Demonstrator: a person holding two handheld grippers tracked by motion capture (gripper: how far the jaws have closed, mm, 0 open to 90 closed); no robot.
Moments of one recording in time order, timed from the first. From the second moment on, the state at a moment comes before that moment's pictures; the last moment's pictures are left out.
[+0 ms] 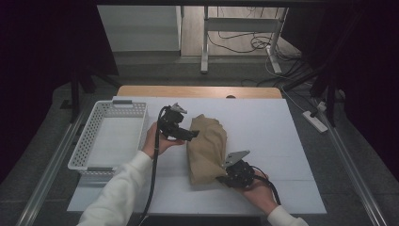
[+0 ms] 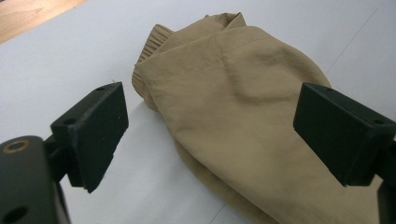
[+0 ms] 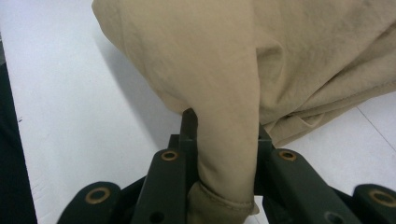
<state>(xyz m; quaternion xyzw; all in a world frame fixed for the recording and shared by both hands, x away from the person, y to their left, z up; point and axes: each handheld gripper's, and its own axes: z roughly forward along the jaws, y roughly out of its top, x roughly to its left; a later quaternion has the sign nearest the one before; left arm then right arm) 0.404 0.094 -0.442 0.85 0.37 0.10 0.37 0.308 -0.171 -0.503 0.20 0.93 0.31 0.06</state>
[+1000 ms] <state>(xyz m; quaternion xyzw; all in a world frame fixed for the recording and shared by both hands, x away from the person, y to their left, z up) 0.416 0.082 -0.445 0.85 0.37 0.10 0.36 0.308 -0.171 -0.503 0.20 0.93 0.31 0.07</state>
